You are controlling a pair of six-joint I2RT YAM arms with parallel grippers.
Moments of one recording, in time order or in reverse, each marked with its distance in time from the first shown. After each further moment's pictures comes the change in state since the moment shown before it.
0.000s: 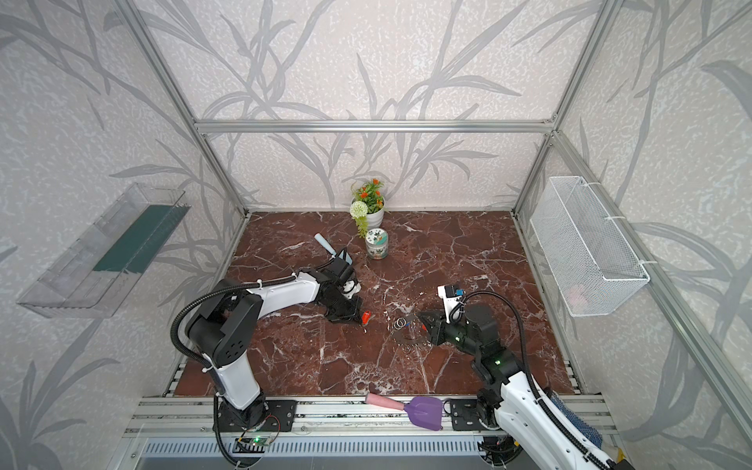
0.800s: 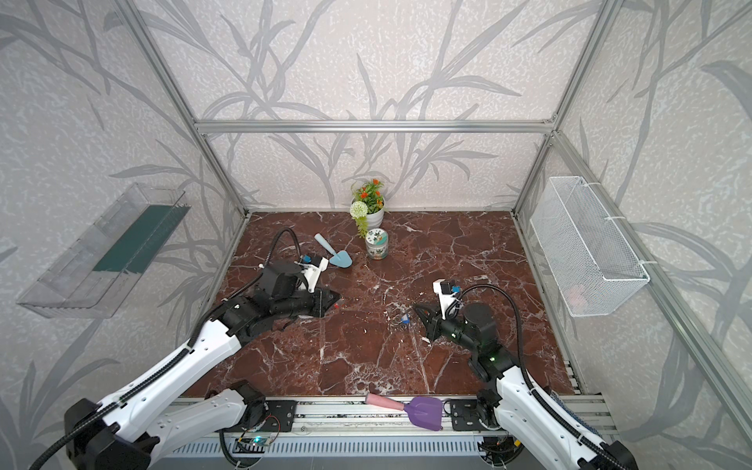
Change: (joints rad) left arm -0.007 -0.819 -0.193 0.069 -0.203 0.108; right arm 0.037 0.090 -0.021 0.284 0.000 -0.097
